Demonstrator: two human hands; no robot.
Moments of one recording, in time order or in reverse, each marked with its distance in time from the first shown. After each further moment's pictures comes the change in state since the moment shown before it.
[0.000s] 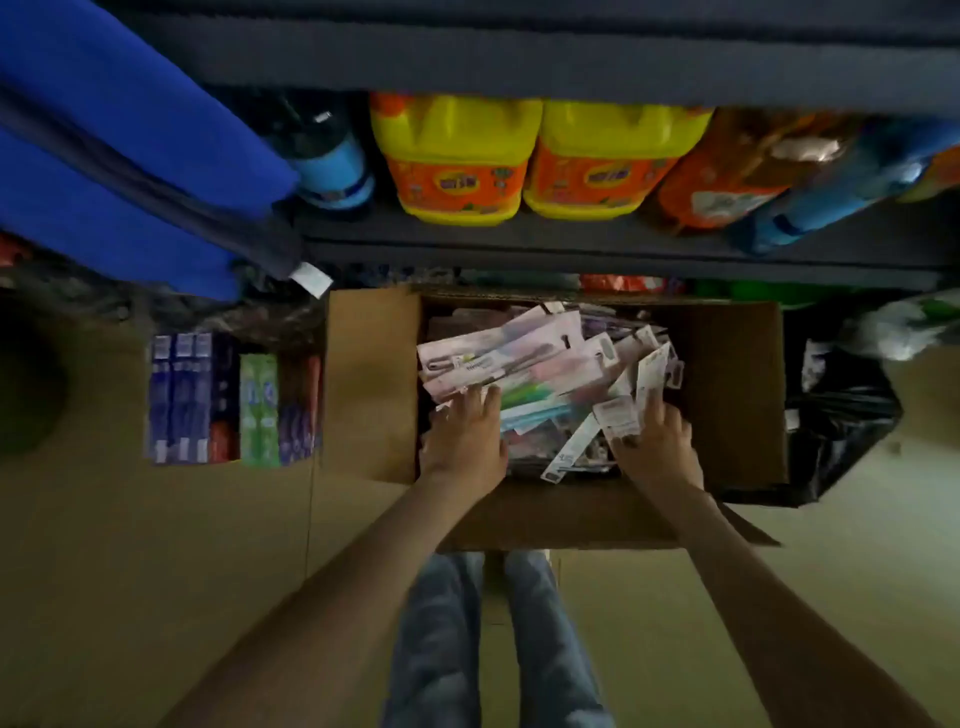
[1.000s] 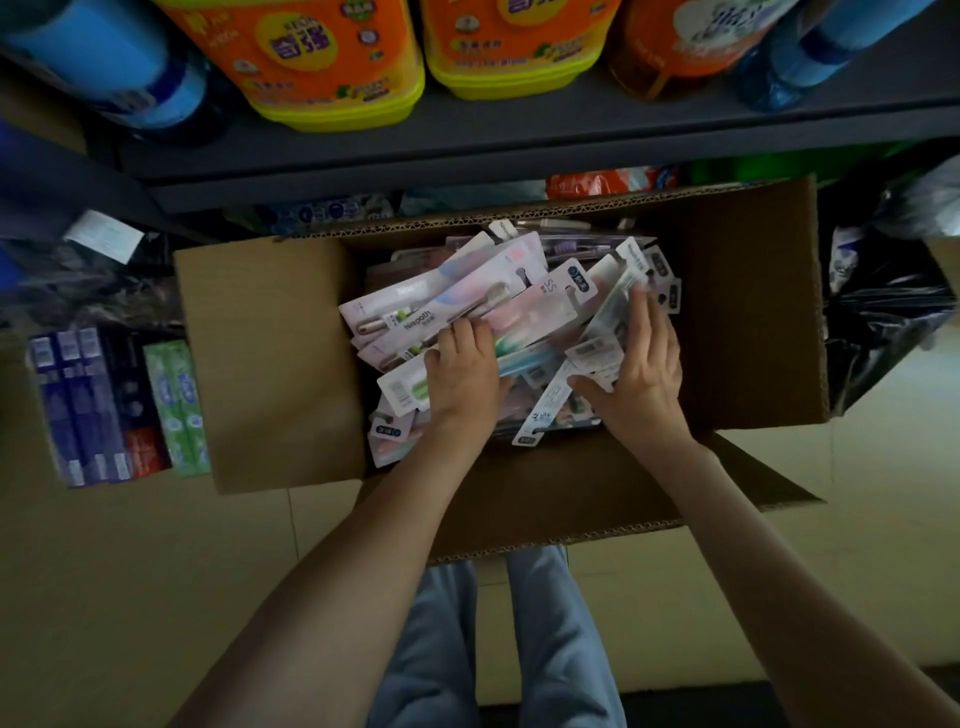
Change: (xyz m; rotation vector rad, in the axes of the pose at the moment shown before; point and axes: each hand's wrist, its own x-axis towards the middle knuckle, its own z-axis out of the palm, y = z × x) left_hand 0.095 0.032 0.086 0.268 0.162 -0.050; right_hand 0.033 0.016 0.040 0.184 0.350 -0.266
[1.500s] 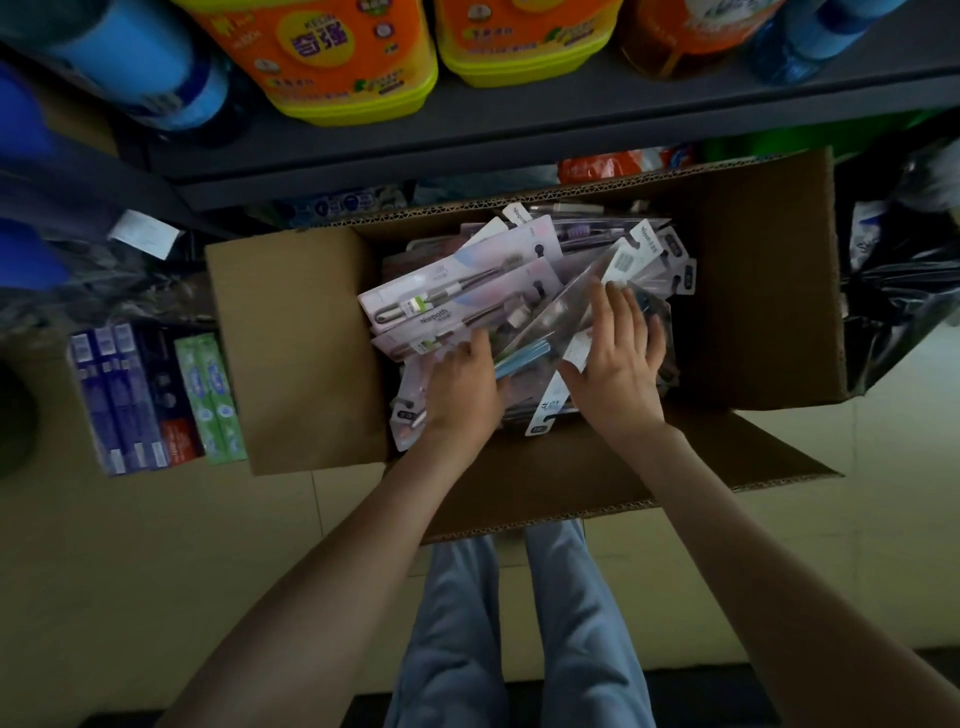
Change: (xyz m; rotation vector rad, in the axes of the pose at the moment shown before) left_hand -0.030 -0.025 -0.014 -0.295 -0.026 0.045; right_hand -0.006 -0.040 0.009 -0.079 -0.067 -0.023
